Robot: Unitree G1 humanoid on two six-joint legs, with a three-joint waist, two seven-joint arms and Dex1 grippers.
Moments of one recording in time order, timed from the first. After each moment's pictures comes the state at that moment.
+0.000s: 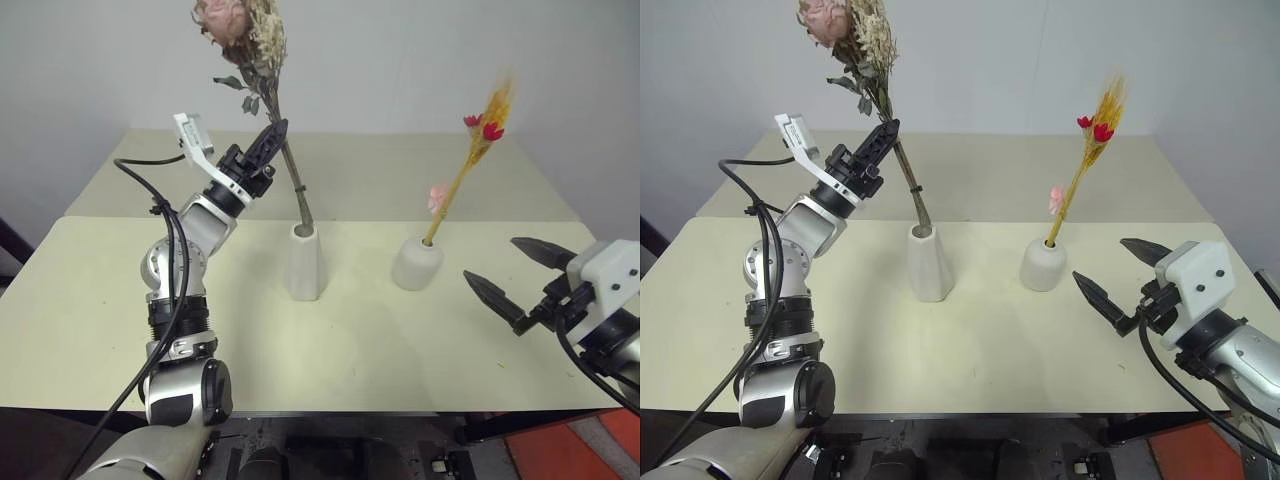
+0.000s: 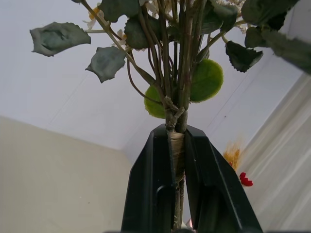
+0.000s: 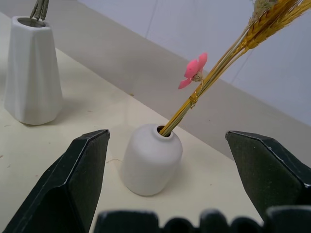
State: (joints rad) left arm -0.89 0.19 0.39 0.16 -0.91 0.67 -0.42; right arm 0.09 -0.73 -0.53 -0.72 0.53 0.52 0.58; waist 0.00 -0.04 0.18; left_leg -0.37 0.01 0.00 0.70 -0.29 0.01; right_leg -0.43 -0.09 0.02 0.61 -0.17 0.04
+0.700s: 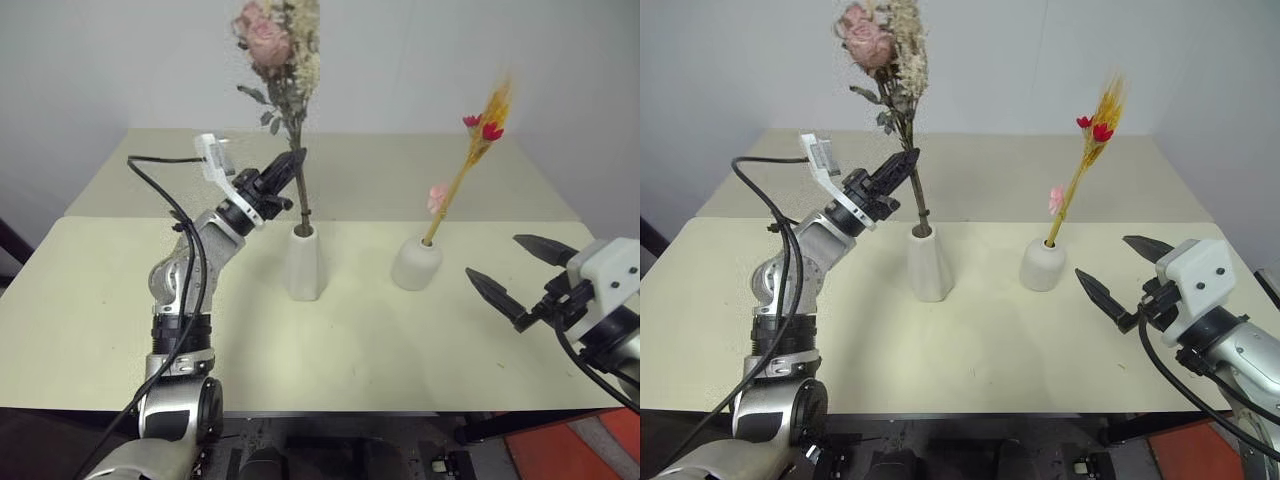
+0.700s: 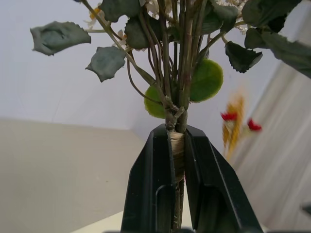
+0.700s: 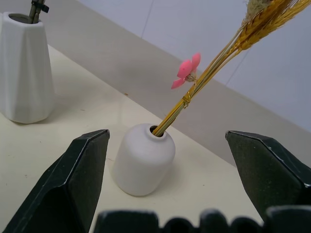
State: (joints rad) left arm -0.77 0.23 0.20 0.07 -0.73 0.50 -0.59; right arm 0.07 -0.73 -0.52 -0.70 0.52 0.50 0.59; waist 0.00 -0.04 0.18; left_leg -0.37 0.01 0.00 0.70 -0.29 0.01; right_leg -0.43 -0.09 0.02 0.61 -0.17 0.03
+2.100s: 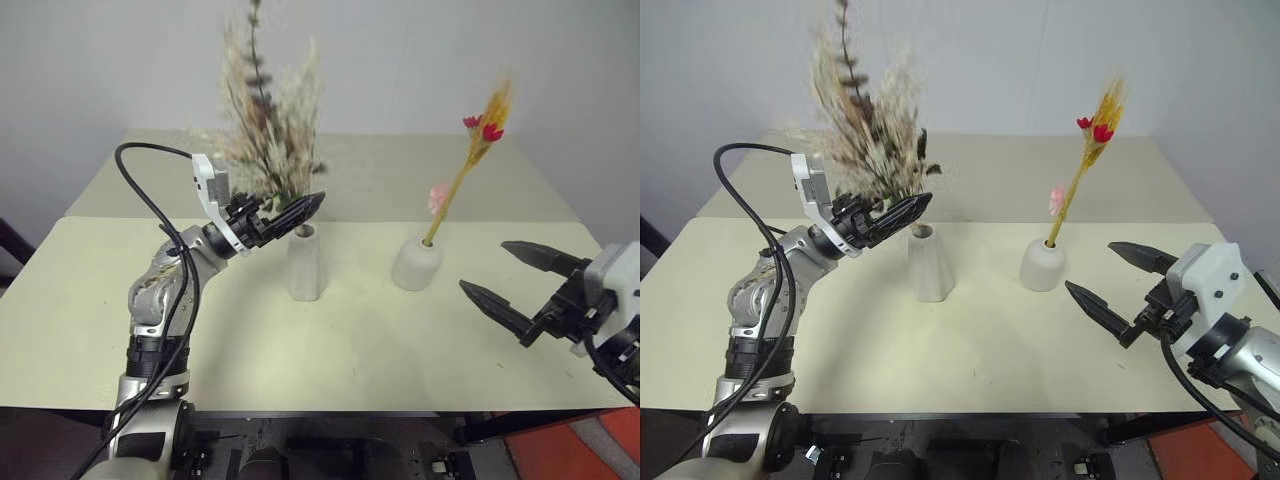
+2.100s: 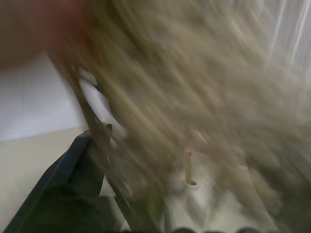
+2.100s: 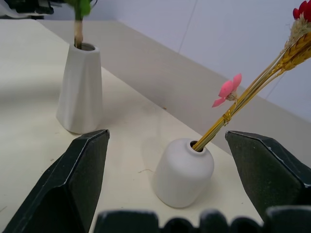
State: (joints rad) left arm -0.67 0.37 0.15 -0.02 -0.68 0.46 -0.84; right arm 0.11 -0.77 -0.57 -0.72 0.65 0.50 0.69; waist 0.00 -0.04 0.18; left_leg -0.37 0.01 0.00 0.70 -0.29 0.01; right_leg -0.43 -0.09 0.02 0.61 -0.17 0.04
